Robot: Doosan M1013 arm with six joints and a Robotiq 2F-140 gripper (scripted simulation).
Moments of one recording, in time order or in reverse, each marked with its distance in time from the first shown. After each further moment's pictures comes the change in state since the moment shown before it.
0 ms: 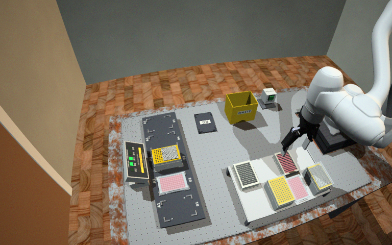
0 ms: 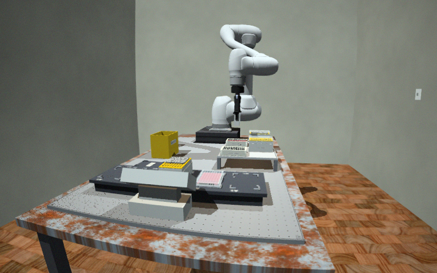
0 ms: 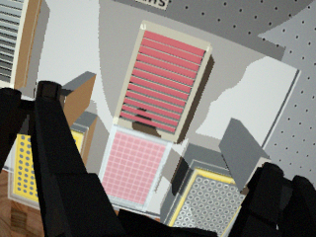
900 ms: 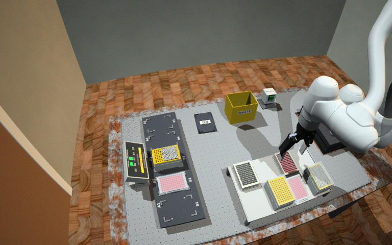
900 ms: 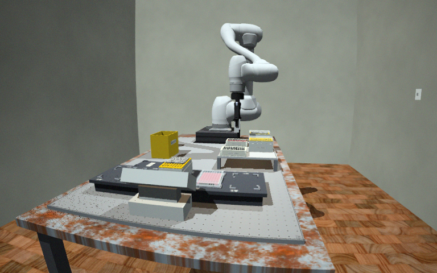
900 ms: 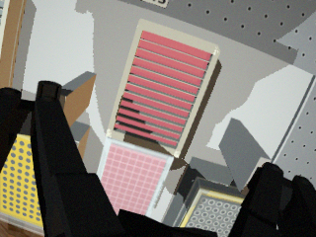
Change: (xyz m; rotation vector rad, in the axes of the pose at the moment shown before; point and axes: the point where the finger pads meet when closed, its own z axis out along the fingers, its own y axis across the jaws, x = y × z) arm 0.000 0.000 0.038 0.000 0.000 0.000
